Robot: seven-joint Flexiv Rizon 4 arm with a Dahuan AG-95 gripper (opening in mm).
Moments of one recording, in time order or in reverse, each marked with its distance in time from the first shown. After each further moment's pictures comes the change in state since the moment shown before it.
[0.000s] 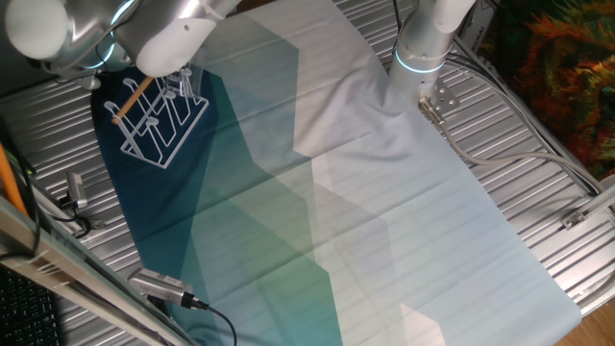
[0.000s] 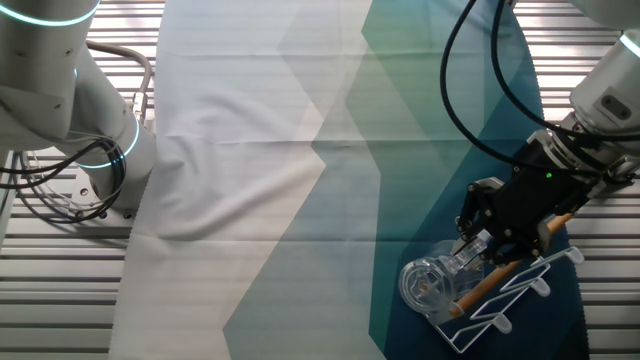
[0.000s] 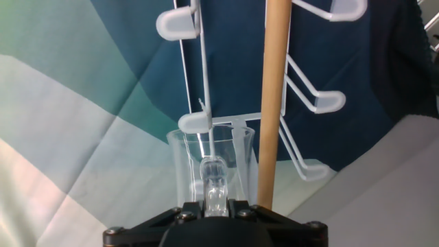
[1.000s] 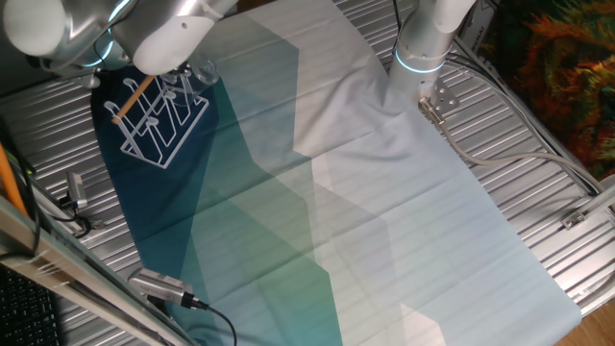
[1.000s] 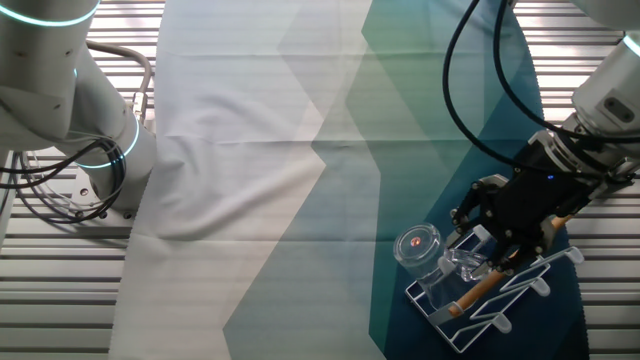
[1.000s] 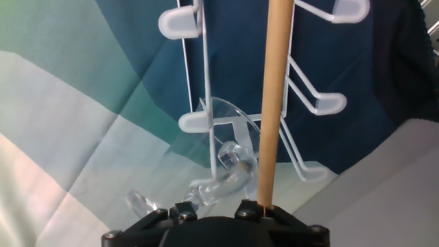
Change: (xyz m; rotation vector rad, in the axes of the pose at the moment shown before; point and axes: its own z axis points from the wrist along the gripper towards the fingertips) arm 0.001 0.000 0.000 -0.016 -0.008 -0.019
